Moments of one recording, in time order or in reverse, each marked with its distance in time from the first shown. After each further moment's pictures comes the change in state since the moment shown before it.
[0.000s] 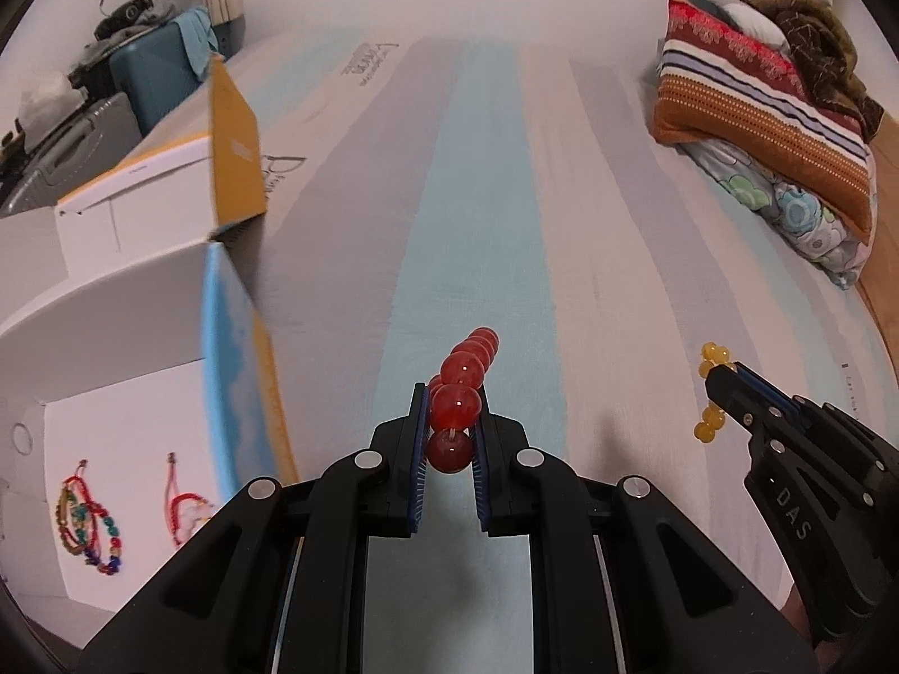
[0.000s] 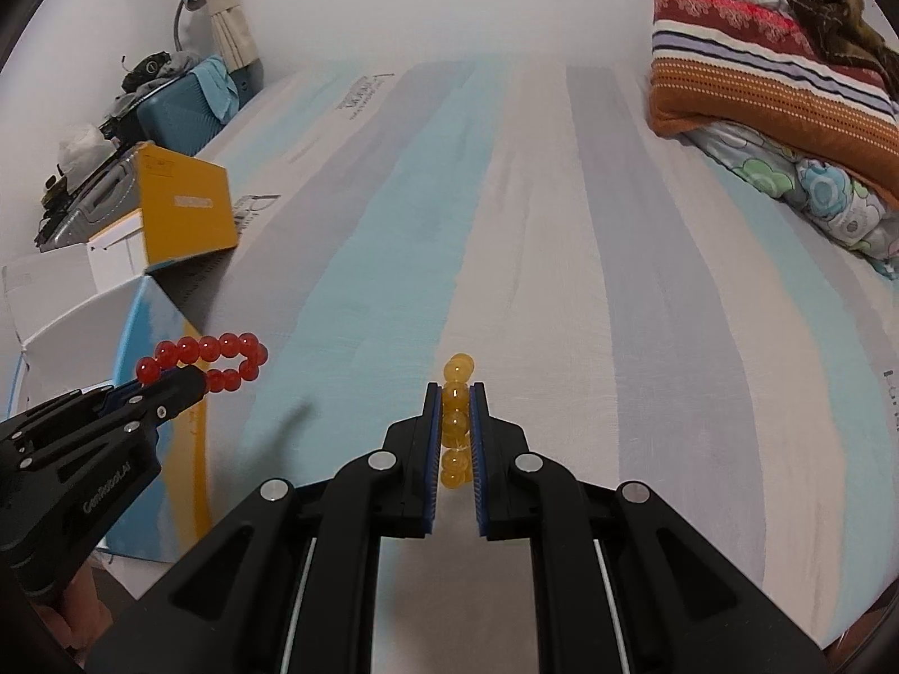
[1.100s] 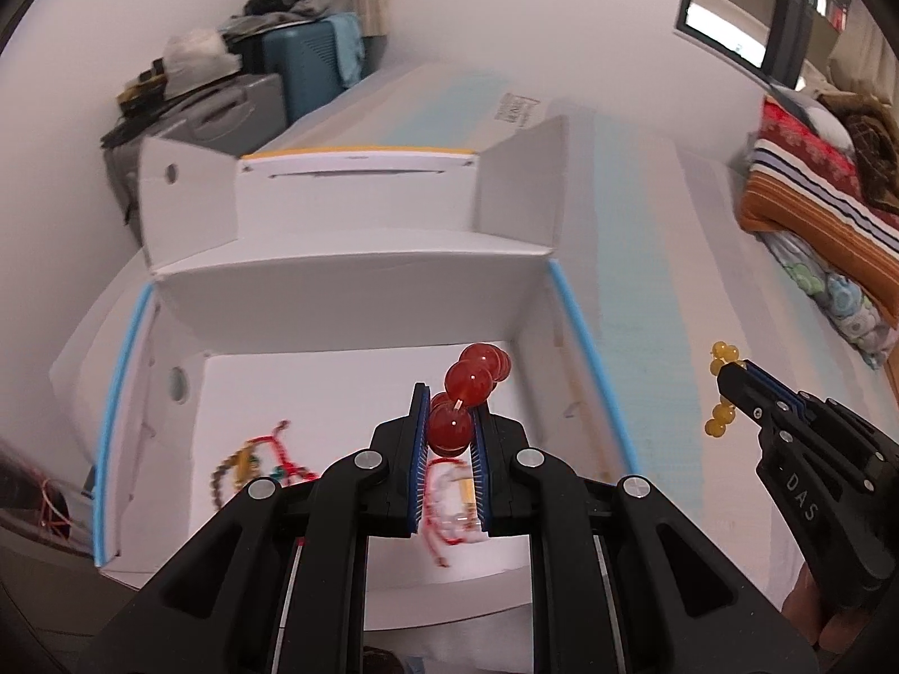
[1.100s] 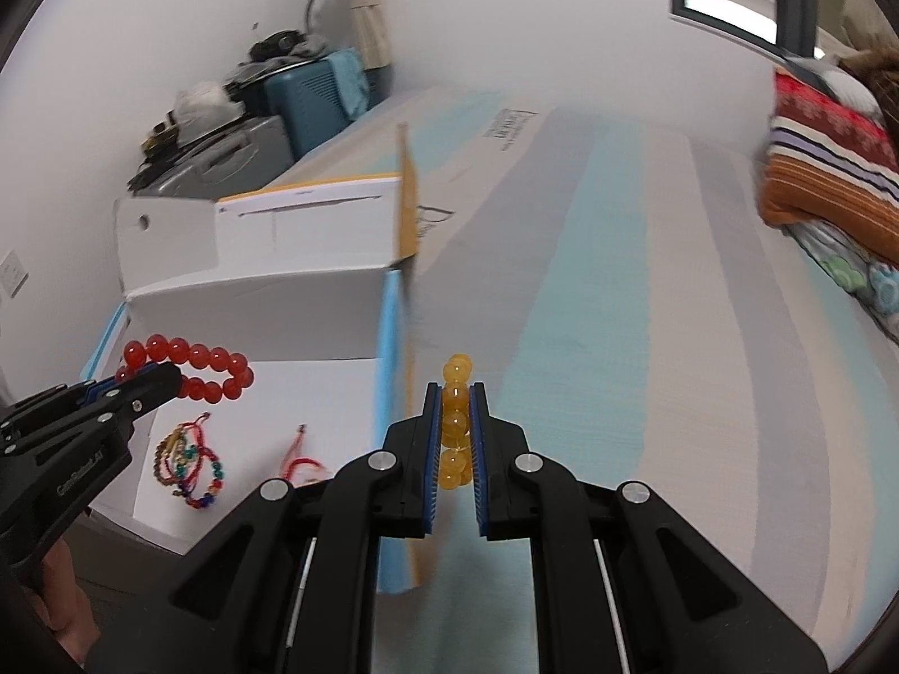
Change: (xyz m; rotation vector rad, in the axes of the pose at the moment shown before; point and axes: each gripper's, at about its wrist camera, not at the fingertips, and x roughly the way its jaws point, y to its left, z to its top) left arm -0.099 0.183 -0.046 -0.184 -0.102 0.136; right arm -0.045 0.187 -0.011 -0.191 -0.080 0.137
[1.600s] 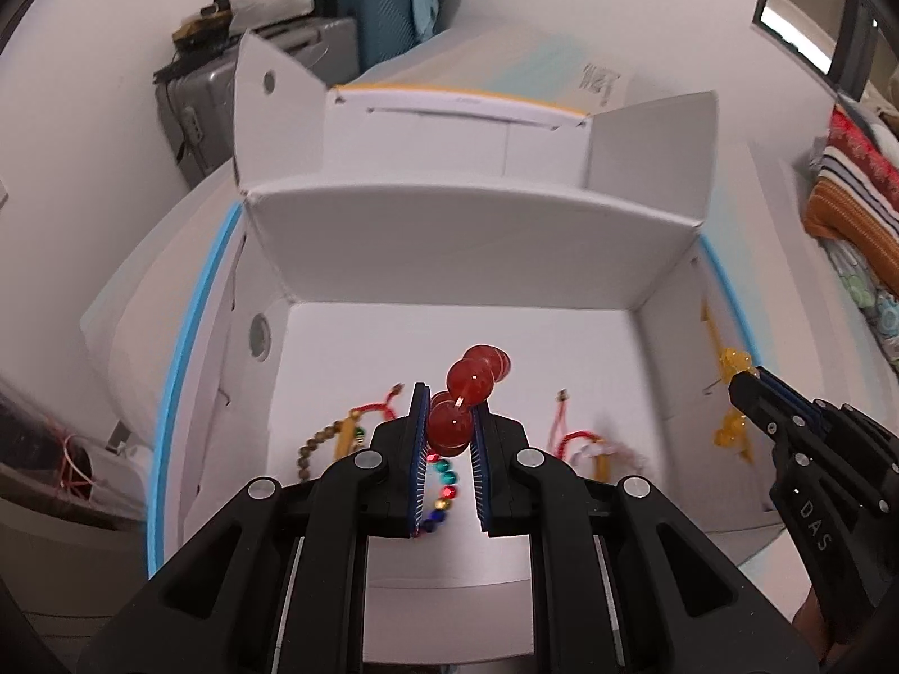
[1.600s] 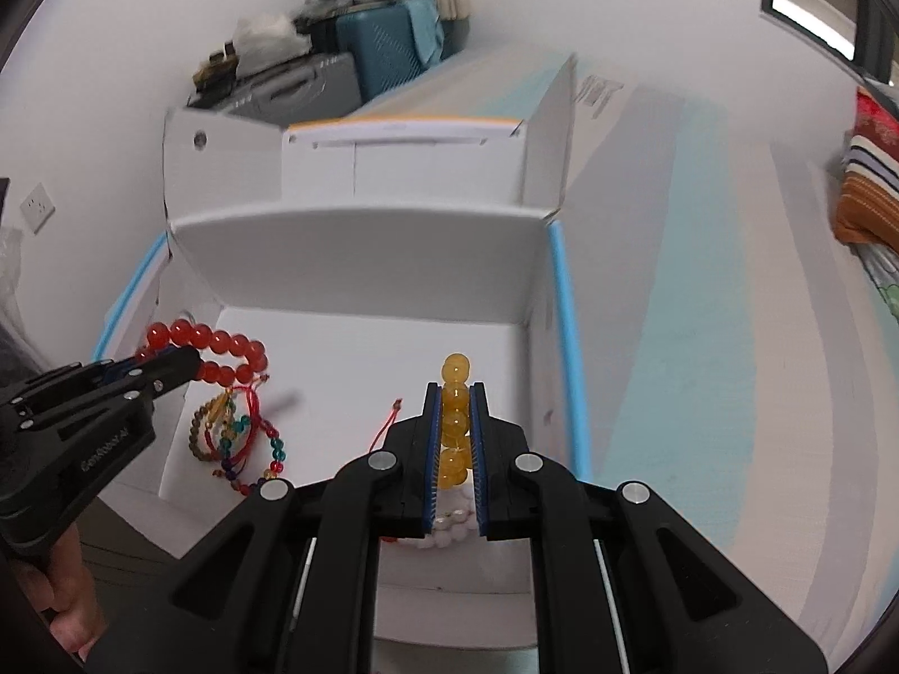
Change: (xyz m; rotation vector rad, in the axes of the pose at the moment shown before) left arm 0.033 0.082 -0.015 -0.082 0.102 0.096; right arm 0.053 0.083 -0.009 -0.108 0.121 0.085
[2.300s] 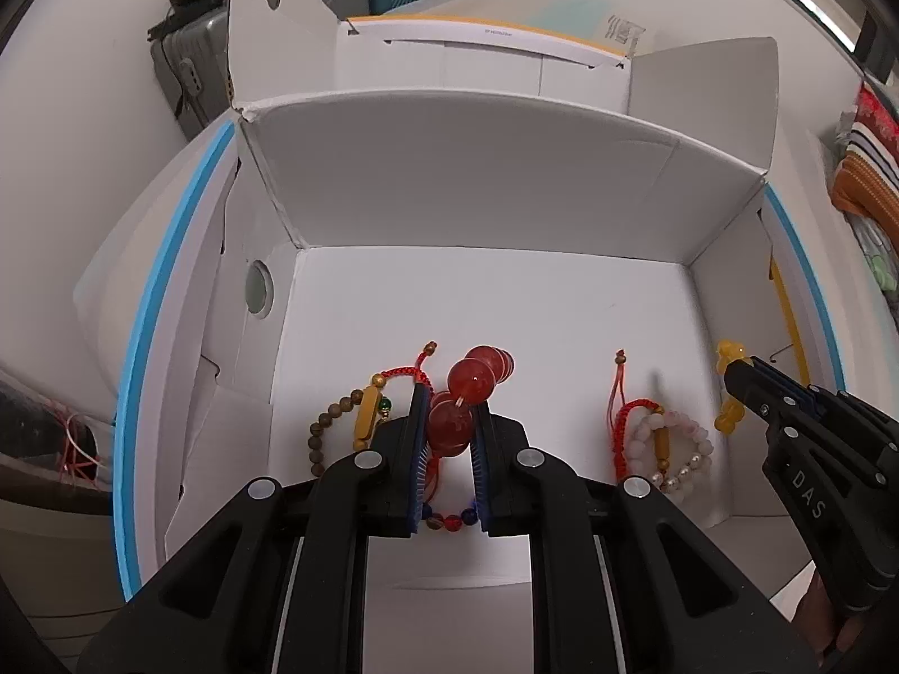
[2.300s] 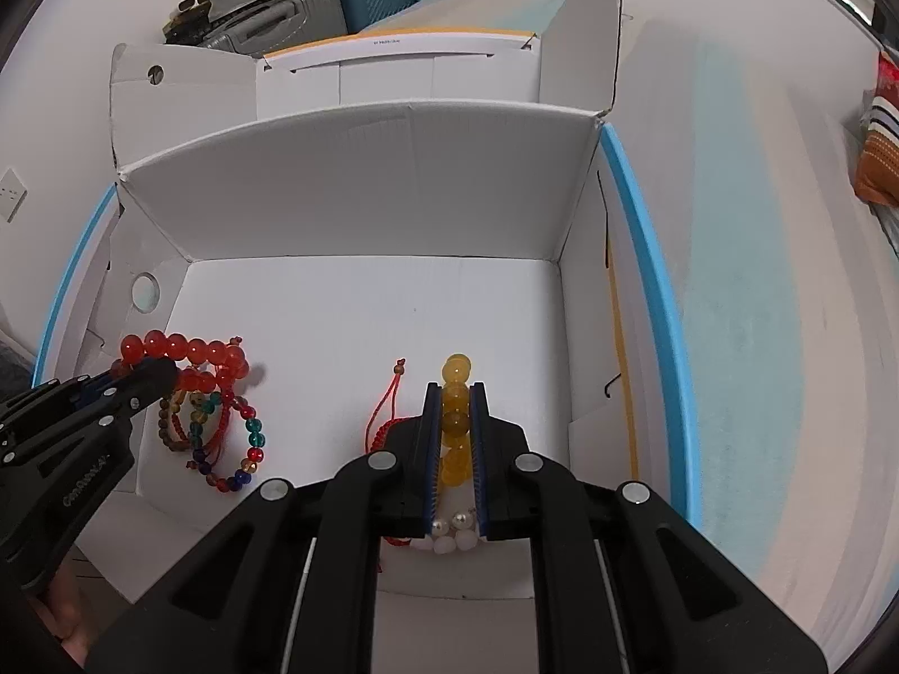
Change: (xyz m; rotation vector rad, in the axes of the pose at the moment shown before) left arm 0.044 0.018 -0.010 -0.001 0.119 0.030; right arm 0.058 0.006 -0.002 0.033 0.158 -0.007
